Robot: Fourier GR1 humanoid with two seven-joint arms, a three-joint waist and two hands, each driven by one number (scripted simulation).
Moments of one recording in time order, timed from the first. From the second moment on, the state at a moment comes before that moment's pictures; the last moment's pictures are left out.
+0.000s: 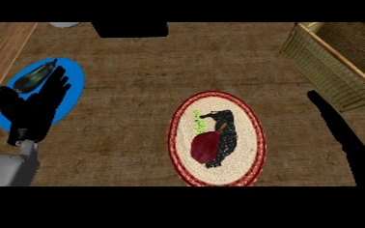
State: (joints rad) left arm -0.16 0.49 -0.08 -1.40 0.32 0.16 0.16; right arm -0.07 -0.50 0.32 -2.39 0.35 0.00 1.06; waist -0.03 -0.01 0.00
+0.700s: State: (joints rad) left arm -0.20 0.45 -0.06 -1.34 0.29 0.12 0.15; right arm 0.20 -0.35 0.53 -2.21 0.65 -0.33 0.68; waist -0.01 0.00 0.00
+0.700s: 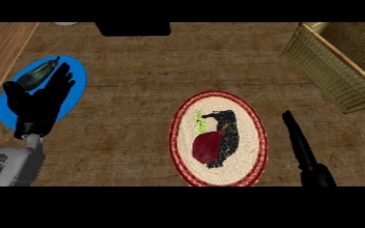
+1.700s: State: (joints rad) left arm -0.20 0.38 0.02 -1.37 0.20 0.06 0.18; right arm 0.05 -0.10 0.48 -1.66 0.65 -0.43 0.43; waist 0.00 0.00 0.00
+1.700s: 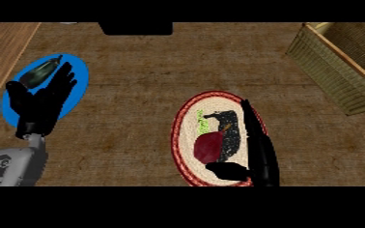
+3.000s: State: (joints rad) left arm -0.19 0.30 0.13 -1.39 0.10 -0.03 0.21; right arm 0.09 -0.01 0.47 -1.52 0.72 -0.45 0.29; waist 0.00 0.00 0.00
